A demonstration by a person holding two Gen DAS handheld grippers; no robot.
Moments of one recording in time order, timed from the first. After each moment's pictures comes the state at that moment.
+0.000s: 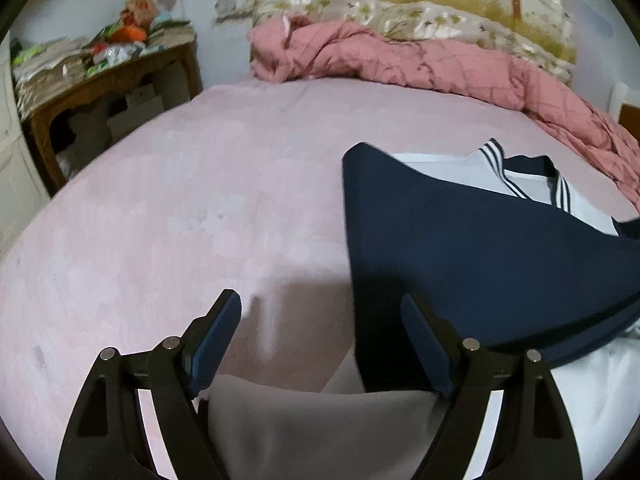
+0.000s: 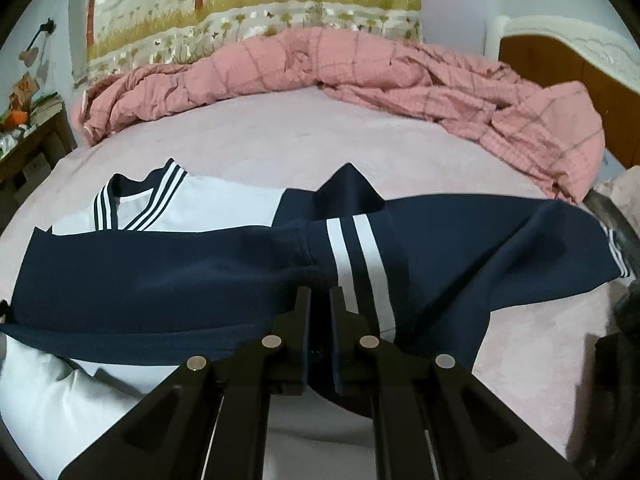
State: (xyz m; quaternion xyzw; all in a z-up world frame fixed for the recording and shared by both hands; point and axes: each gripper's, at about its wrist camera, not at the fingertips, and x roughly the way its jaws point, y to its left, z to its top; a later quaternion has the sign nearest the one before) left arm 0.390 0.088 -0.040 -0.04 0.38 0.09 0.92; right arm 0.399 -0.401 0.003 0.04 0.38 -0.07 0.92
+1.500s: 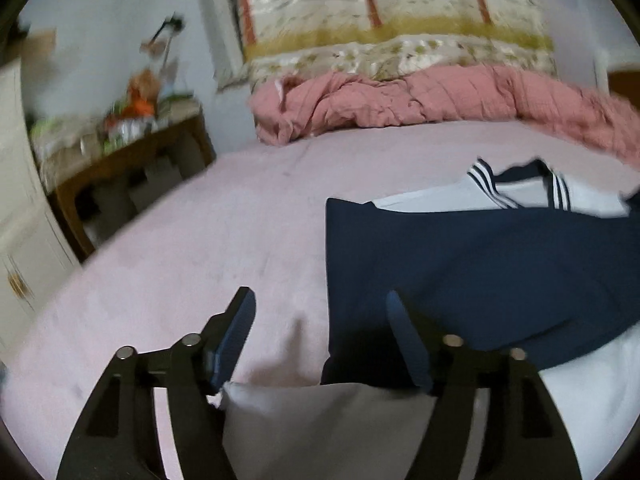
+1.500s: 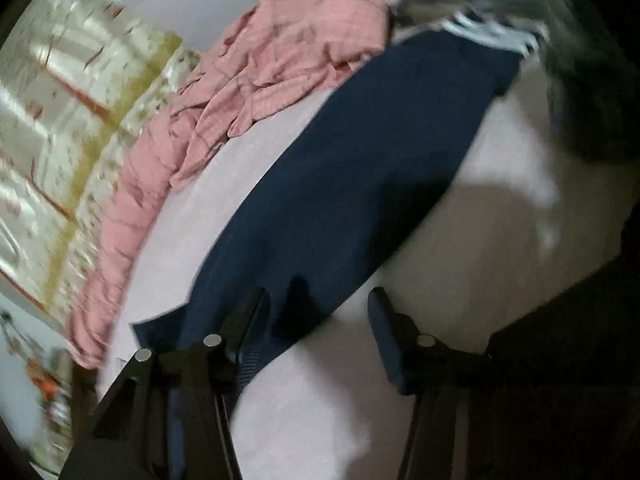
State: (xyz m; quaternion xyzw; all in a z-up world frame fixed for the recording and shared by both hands) left arm 0.376 0.040 -0.029 0.09 0.29 0.12 0.95; right arm 0.355 -0.646 -0.060 0.40 0.31 -0.19 0.84
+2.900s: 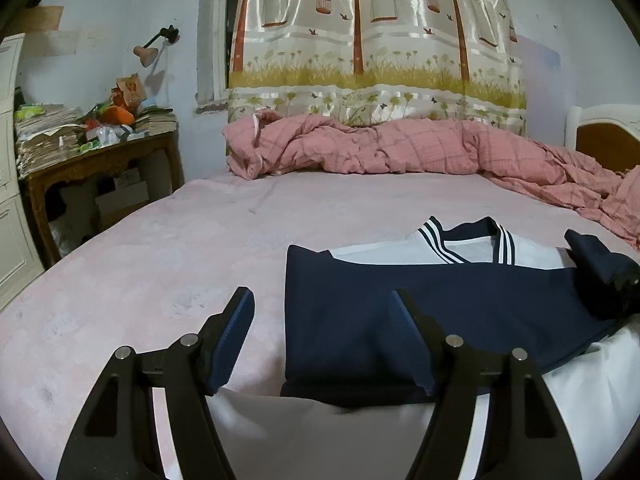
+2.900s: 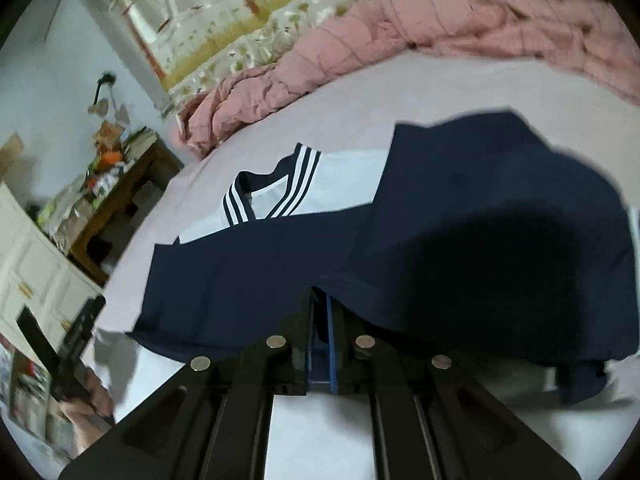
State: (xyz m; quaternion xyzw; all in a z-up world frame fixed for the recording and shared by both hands) left arm 0.355 0.047 0.008 0.01 0.22 0.04 0.97; right arm 0.398 -0.351 -0.009 0.18 0.39 0.14 0.89
